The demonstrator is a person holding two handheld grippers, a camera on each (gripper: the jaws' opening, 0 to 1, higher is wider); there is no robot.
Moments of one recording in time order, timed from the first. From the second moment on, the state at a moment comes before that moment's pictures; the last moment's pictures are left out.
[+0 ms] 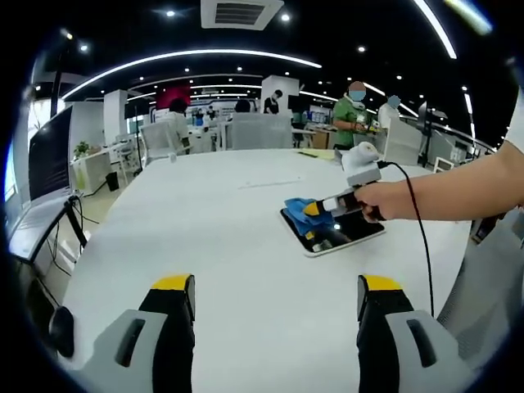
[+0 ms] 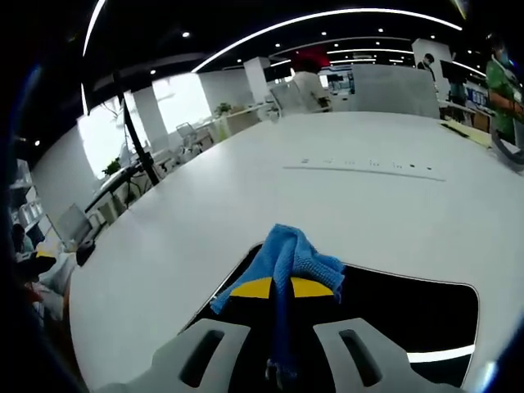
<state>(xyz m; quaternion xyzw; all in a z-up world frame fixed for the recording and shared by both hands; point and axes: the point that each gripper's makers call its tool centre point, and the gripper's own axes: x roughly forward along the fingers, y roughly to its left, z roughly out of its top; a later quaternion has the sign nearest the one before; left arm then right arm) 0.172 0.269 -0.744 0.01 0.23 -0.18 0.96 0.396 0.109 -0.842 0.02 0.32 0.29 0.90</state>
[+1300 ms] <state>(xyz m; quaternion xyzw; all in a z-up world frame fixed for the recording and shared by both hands) 0.169 0.274 -0.745 0.00 0.23 -0.17 0.96 0.398 0.125 -0.844 0.02 0.32 0.29 0.90</state>
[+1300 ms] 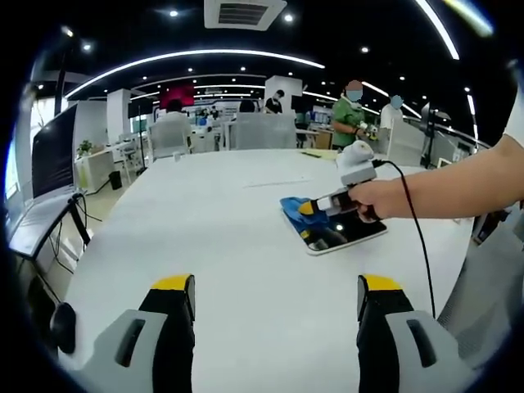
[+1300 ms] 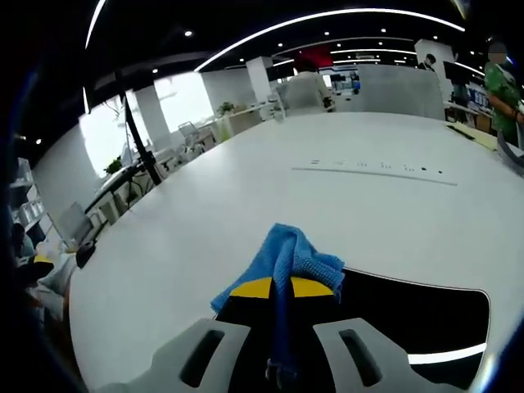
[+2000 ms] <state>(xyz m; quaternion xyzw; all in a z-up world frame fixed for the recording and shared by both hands) 0.172 0.271 -0.738 0.01 0.22 -0.17 0.96 0.378 0.129 -0.844 0.02 0.32 0.31 0.90</state>
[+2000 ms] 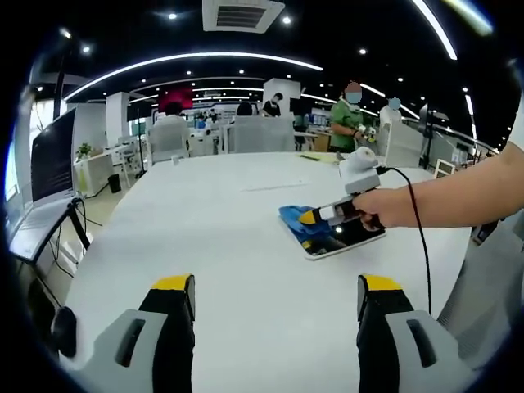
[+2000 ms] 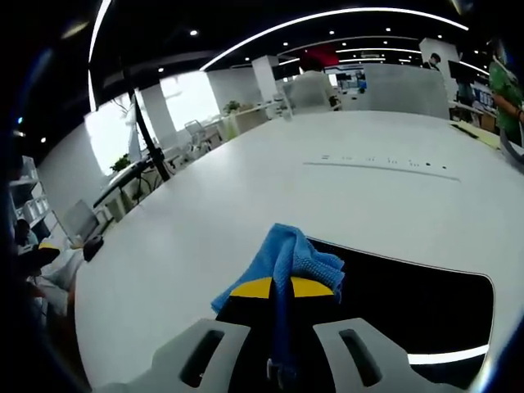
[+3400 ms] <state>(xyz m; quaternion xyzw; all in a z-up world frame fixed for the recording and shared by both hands) 0.169 0.261 -0.728 0.01 0.21 -0.18 0.96 0.349 0.127 -0.843 0.02 0.32 0.32 0.89</state>
